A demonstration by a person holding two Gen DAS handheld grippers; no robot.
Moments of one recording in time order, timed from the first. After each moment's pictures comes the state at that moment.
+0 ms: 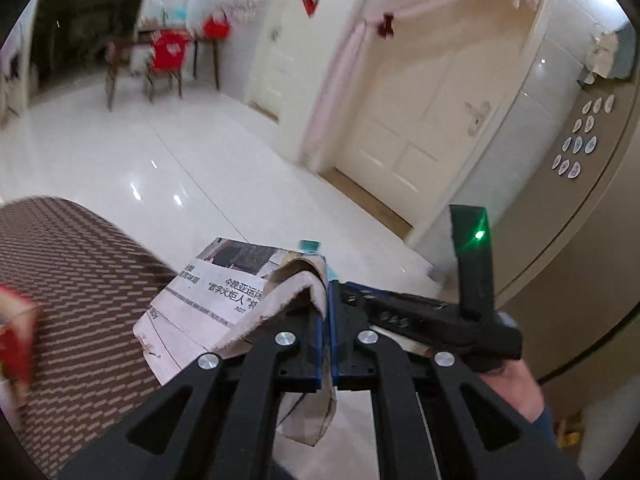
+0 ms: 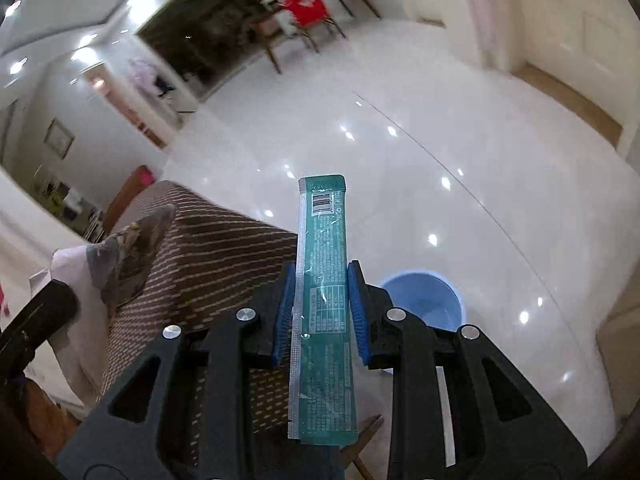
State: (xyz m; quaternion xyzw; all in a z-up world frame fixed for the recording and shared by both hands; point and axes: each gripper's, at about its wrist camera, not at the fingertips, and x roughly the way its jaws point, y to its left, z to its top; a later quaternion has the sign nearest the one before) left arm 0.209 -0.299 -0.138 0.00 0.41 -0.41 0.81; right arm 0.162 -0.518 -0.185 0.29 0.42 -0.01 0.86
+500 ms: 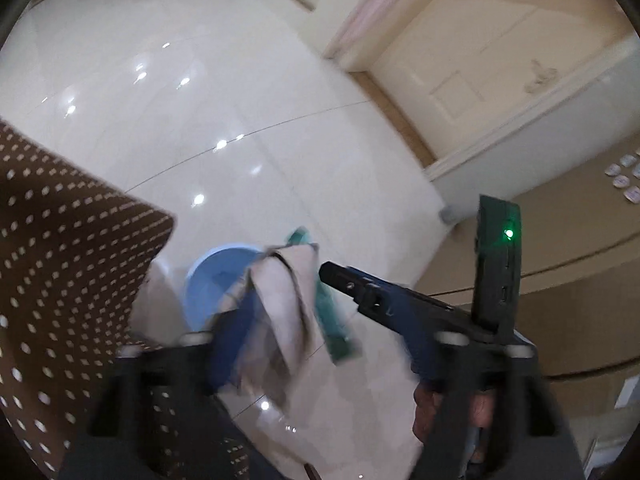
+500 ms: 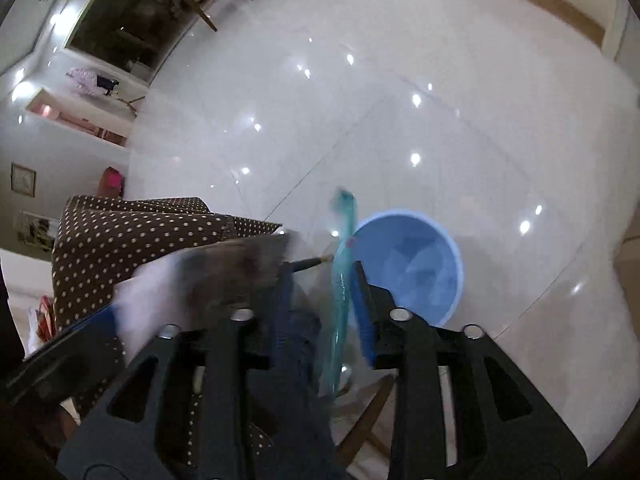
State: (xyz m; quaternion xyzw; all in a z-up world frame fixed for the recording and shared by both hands) left arm 0.300 -0.358 -0.269 -0.01 0.59 -0.35 0.73; right arm 0.205 -0.572 -0.306 0.38 0.52 -0.04 0.77
